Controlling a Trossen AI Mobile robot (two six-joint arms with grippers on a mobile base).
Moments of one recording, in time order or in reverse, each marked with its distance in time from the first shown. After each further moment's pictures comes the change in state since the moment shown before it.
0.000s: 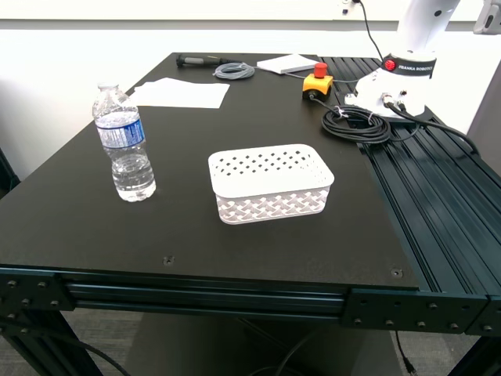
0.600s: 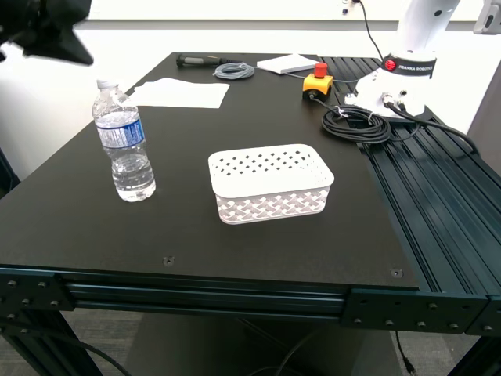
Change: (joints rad) arm 0 -0.001 0.000 0.000 0.000 0.000 0.000; arm 1 -0.001 0.346 0.350 -0.940 0.369 0.012
